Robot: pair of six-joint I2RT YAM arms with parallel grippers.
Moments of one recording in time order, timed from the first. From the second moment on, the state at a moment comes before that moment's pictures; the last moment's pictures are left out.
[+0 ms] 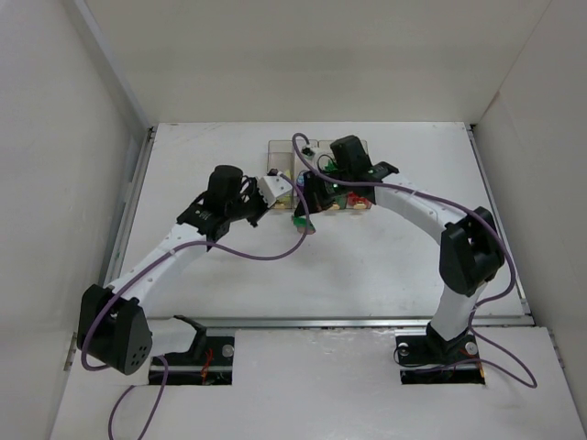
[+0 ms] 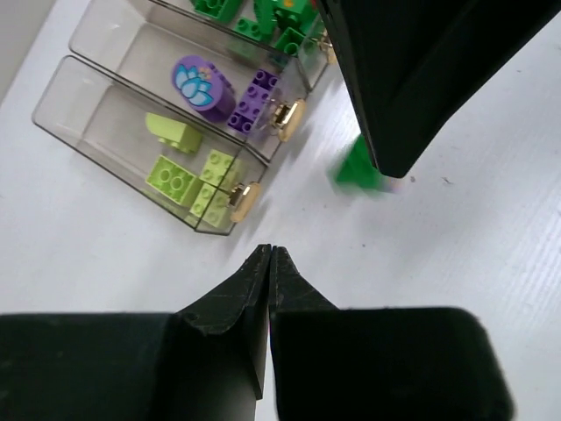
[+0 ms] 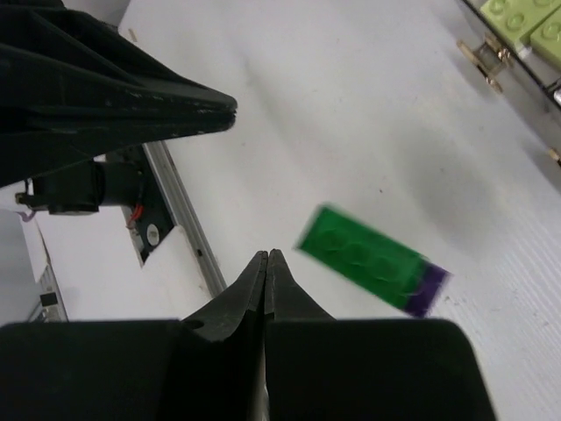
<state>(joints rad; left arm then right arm) -0.45 1.24 0.92 -0.24 0.37 0.53 0.57 1.80 1.46 -0.41 -0.74 0.23</state>
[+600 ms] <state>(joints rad) -0.45 1.21 0.90 -0.30 0.41 0.53 0.61 1.78 1.31 -0.57 -0.46 0.09</state>
